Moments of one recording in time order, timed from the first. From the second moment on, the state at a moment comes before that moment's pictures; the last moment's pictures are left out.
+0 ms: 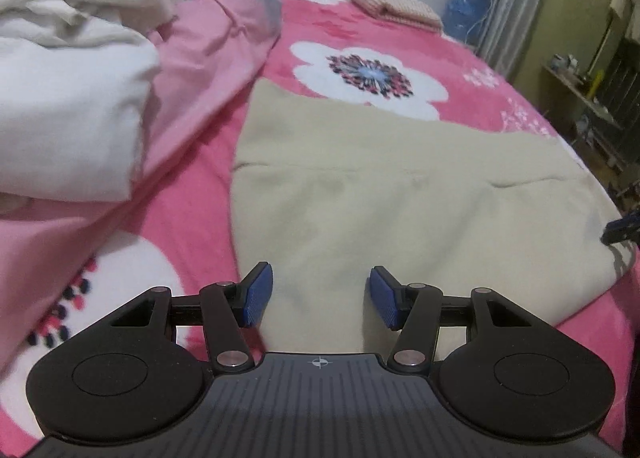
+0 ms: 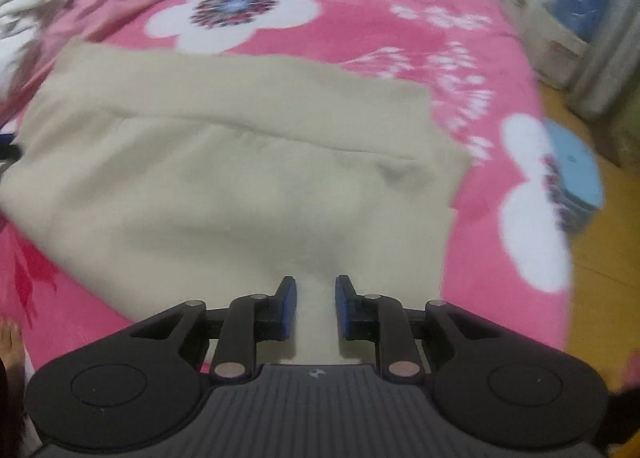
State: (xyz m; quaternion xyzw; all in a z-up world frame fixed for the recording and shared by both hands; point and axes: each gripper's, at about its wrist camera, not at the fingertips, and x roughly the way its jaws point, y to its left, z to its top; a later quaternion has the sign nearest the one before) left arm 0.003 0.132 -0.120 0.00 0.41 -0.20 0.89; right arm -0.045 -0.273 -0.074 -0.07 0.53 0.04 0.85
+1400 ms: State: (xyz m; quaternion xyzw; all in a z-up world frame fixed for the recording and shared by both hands) left arm -0.003 0.169 -0.118 0.02 0.39 -0.16 0.91; right arm -0.046 -0.061 -0.079 -0.07 0.44 0.22 0.87
